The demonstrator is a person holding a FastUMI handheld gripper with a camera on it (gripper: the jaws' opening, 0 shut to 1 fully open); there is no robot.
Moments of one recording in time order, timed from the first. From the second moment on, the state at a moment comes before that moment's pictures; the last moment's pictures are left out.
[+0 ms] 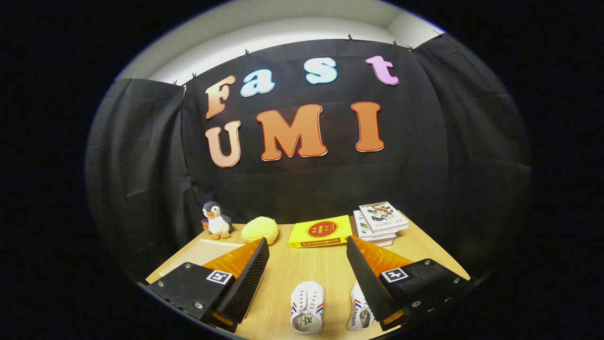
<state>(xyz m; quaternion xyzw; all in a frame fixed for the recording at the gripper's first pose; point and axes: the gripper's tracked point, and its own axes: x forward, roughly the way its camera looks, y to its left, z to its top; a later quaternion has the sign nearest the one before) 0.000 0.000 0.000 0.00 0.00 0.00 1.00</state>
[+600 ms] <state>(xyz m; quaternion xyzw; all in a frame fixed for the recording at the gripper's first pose) 0.003 -0.002 -0.011 0.00 0.02 0.01 1.00</state>
